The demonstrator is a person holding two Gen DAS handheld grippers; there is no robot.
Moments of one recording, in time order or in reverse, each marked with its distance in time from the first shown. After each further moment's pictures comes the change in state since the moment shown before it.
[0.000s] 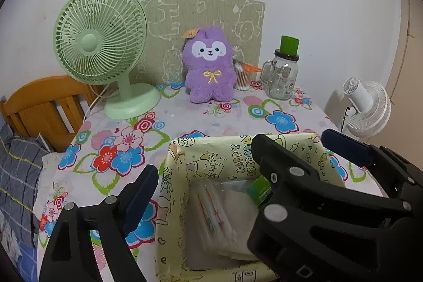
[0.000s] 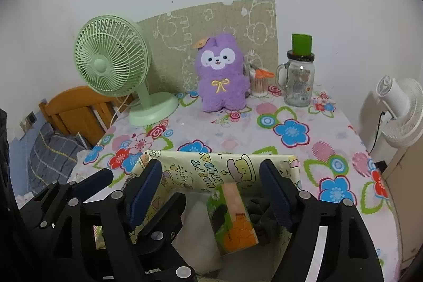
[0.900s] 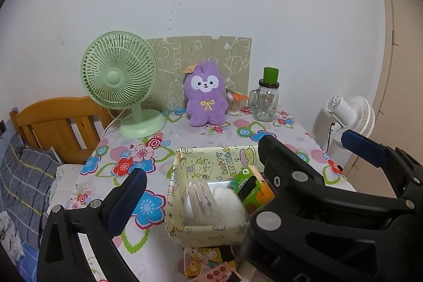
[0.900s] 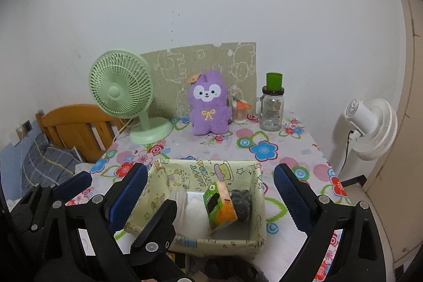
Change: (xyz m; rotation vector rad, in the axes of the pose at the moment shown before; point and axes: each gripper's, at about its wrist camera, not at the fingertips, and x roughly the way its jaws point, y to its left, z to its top) left arm -0.098 -0.019 -0.016 0.013 -0.146 0.008; right arm -0.112 0.013 -0.013 -0.021 -0.157 -0.086
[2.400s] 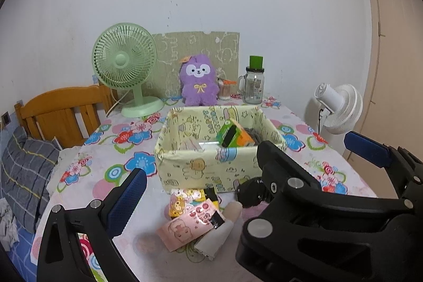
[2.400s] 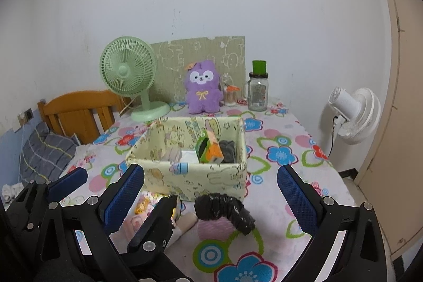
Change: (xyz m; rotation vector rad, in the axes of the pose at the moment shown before) left arm -0.049 -0.021 -0.091 0.016 -0.033 -0.008; right arm -0.059 -0.007 -0.093 -0.013 -0.008 -0.026
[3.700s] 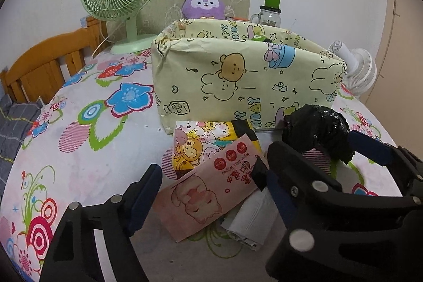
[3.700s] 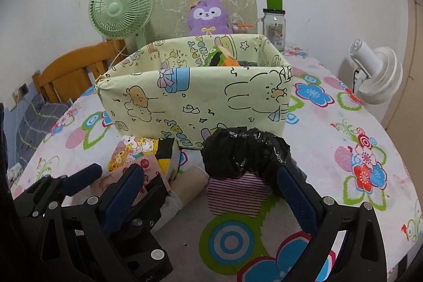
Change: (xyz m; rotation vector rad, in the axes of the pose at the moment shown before) left arm 0.087 0.036 -0.063 -0.035 0.237 -0.039; right arm 0.095 0.010 -0.068 0.020 0.223 0.028
